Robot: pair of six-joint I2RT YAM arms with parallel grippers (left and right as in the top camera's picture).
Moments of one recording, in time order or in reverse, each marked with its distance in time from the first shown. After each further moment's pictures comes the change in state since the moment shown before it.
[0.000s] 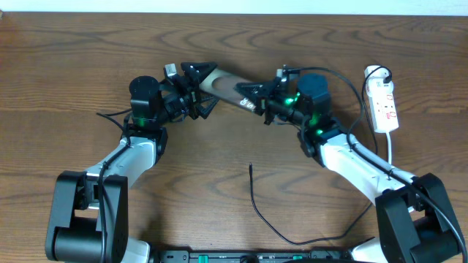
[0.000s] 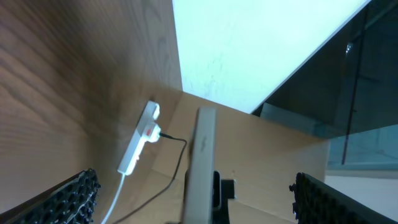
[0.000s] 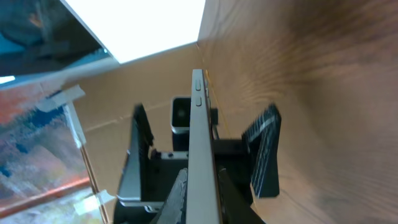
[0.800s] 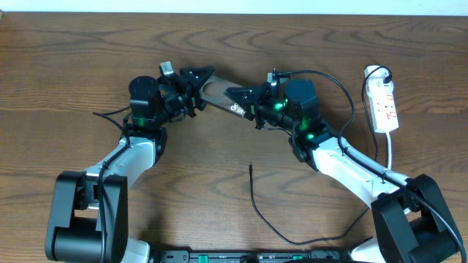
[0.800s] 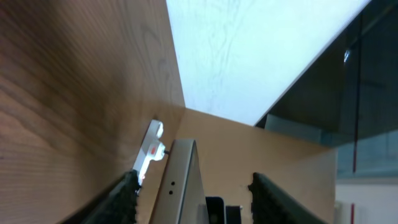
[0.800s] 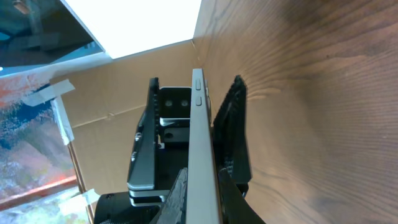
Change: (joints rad) left arm 0.001 0.000 -0.001 -0.001 -0.064 0.048; right arm 0.063 0.000 0.000 -0.007 0.077 -0.024
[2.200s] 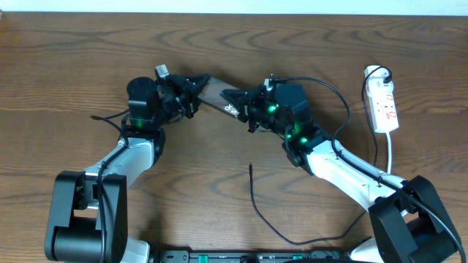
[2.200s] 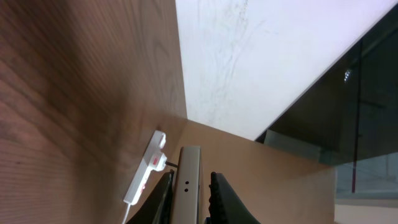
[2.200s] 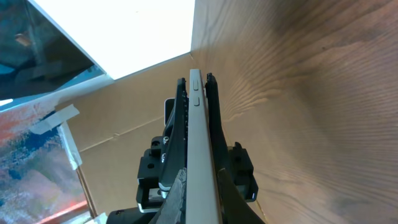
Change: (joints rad) left arm 0.014 0.000 -0.015 -0.017 -0.037 -0.019; right arm 0.060 -0.001 0.001 -0.031 0.120 0.117
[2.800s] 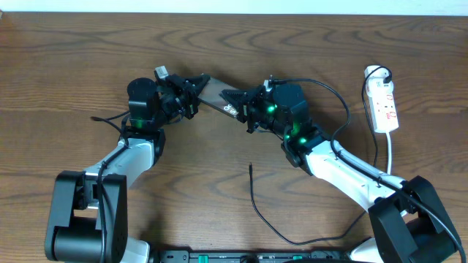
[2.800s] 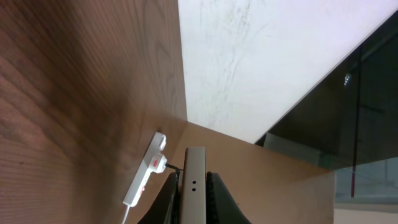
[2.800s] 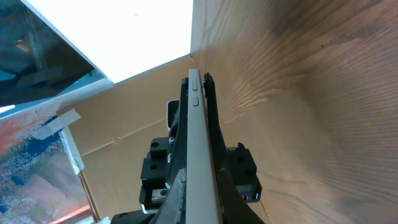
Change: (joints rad) left arm 0.000 0.000 -0.003 0.000 -0.008 -0.008; right arm 0.006 0.000 0.003 -0.006 0.012 0.021
